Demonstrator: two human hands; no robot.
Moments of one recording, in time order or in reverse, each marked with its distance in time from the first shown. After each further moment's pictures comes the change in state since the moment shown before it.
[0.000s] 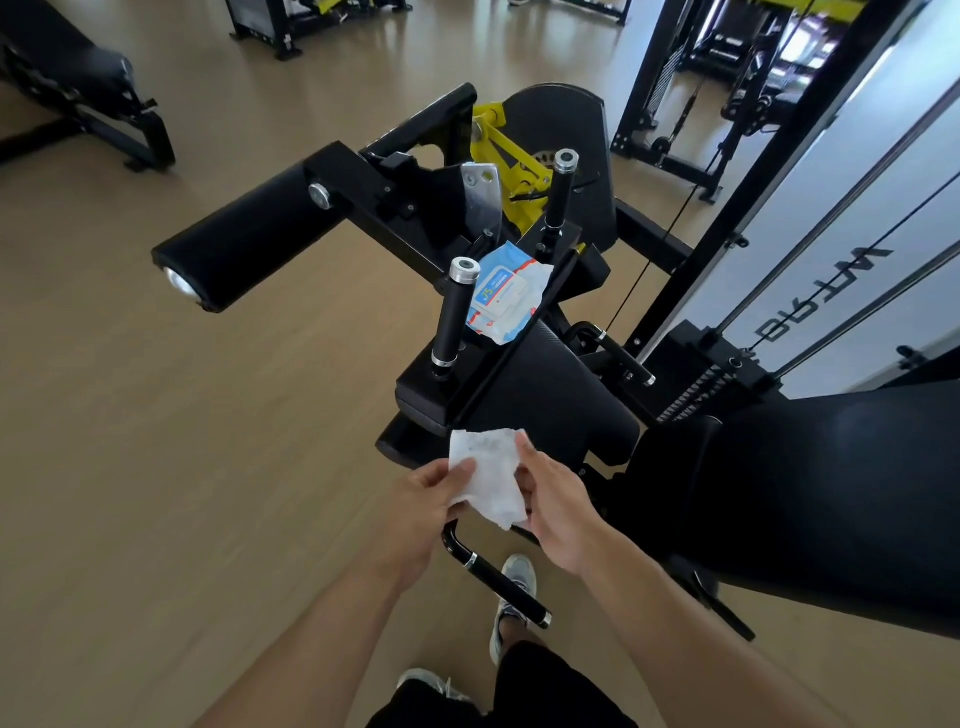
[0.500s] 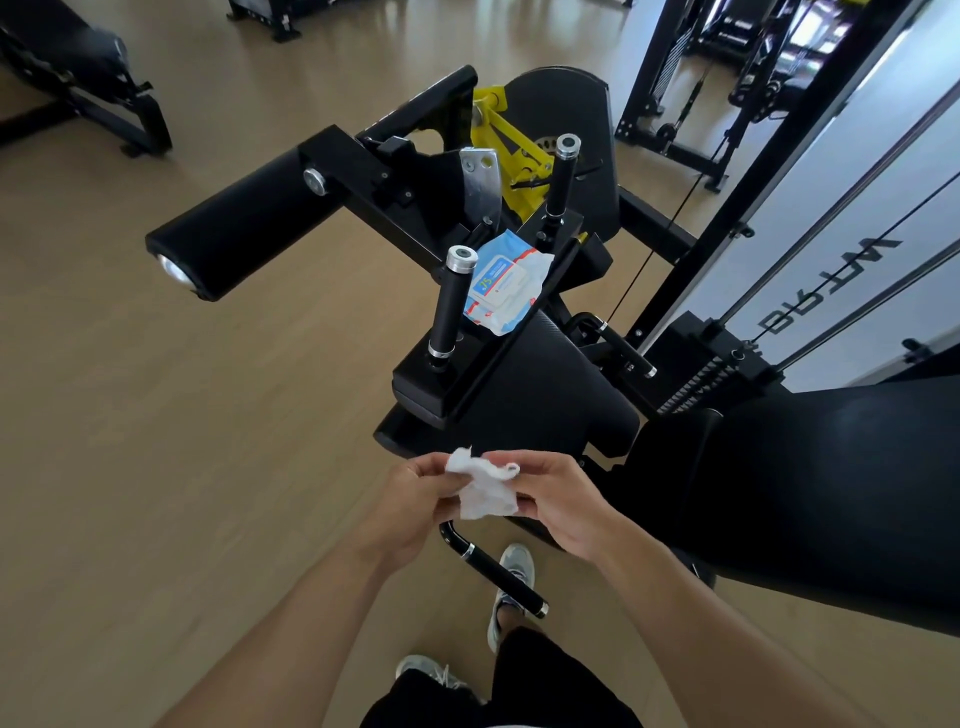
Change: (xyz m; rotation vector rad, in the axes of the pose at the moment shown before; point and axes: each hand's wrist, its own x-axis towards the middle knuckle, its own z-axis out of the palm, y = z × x) left_hand 0.003 0.007 -0.008 -0.057 -0.070 -0.071; right_hand 0.000 -0.007 -0.016 -0.207 -0.162 -0.106
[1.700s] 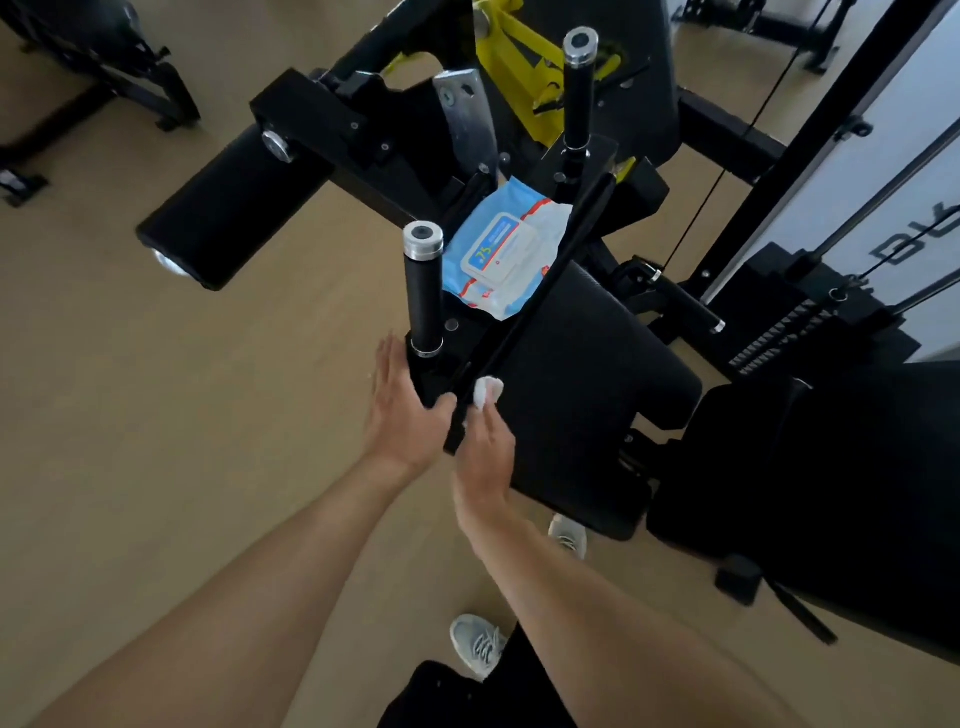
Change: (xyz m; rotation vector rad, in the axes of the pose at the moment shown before) left_hand 0.098 0.045 0.002 0.990 0.518 0.388; right_hand 0.111 0.018 0.078 0.307 0.411 -0.039
